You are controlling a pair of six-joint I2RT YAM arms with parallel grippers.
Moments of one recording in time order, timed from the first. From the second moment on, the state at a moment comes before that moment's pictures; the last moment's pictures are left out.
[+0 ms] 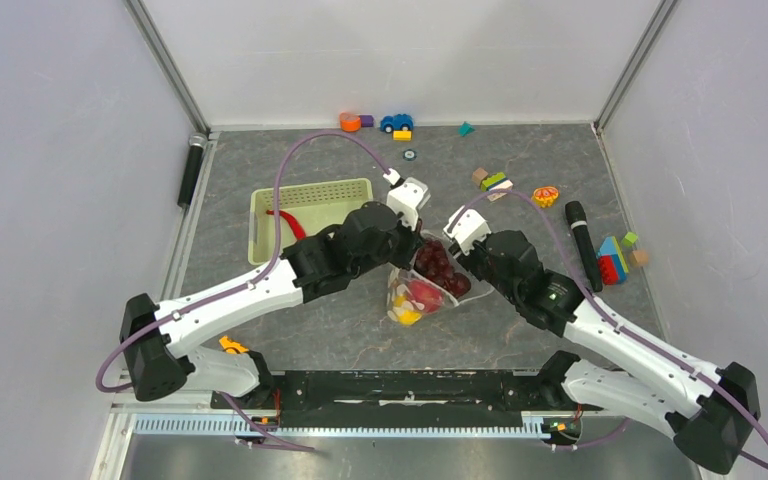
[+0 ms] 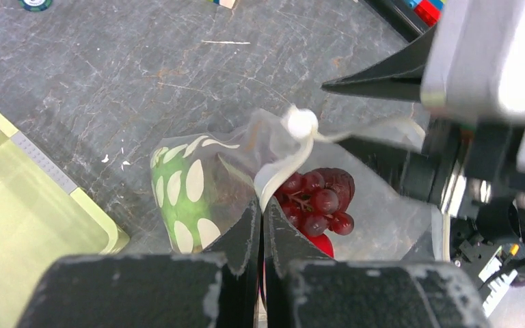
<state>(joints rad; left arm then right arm) -1.03 1.32 1.17 -0.29 -0.22 -0.28 0.78 0.89 0.68 -0.22 0.28 -0.29</state>
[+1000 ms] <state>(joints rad) -0.75 1.03 0.98 -0.28 -0.44 -0.44 0.78 0.90 0.77 -0.28 0.36 -0.09</state>
